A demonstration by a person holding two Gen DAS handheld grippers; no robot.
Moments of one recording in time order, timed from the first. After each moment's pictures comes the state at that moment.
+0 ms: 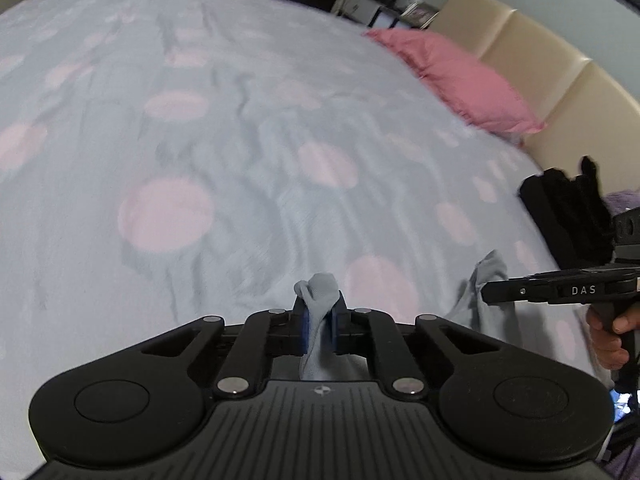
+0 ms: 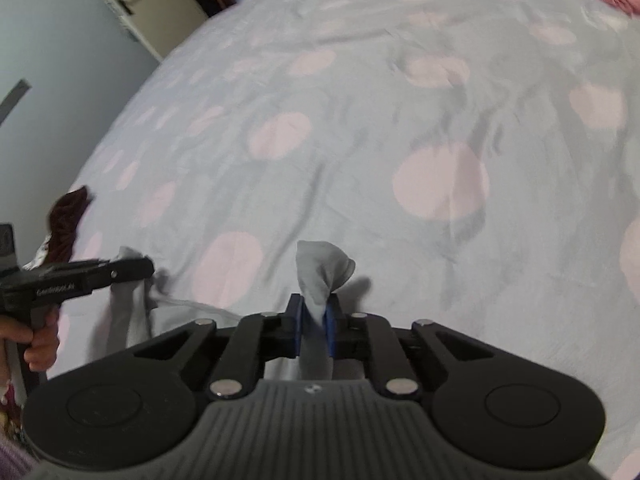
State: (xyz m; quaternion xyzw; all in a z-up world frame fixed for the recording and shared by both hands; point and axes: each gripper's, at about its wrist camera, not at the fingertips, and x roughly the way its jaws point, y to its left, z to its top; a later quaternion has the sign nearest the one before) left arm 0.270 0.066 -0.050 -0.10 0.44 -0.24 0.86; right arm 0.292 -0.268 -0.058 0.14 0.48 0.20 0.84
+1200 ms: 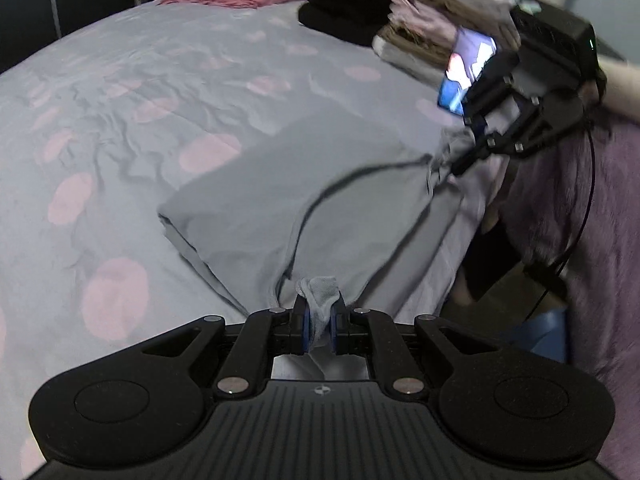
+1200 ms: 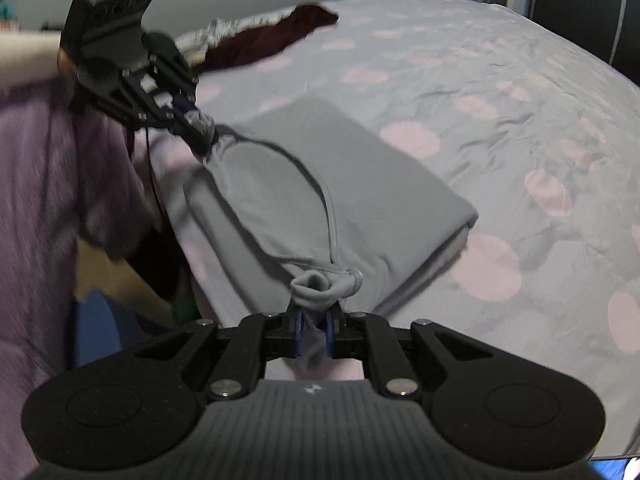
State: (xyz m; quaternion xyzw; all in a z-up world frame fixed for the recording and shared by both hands) left arm -0.032 0.053 -0.027 0.18 0.42 -0.42 0.78; right arm -0.038 -0.251 -0.024 -0.17 0.41 0.42 0.79
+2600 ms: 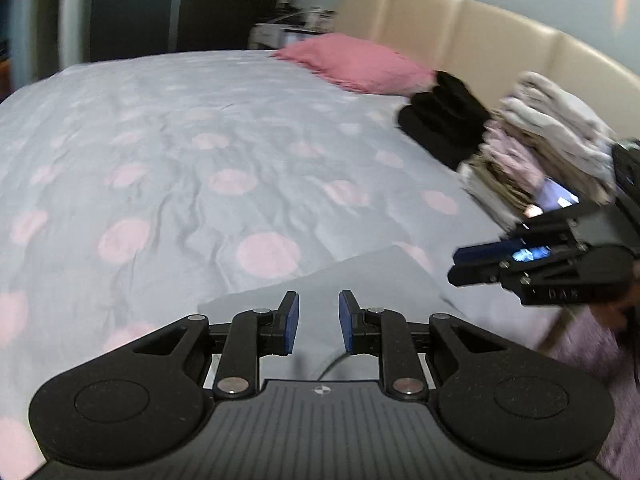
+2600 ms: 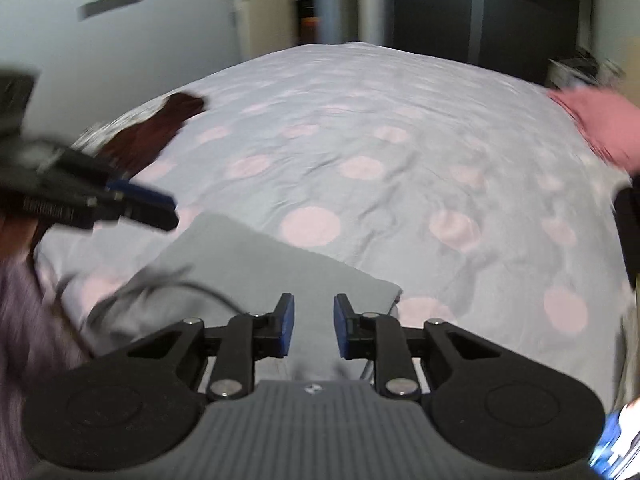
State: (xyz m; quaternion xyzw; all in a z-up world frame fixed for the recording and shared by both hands) left arm -0.001 0.024 0.012 0.02 0.37 -0.28 0.88; right arm -0.020 -0.226 0.006 -0.05 0.36 0.22 0.91
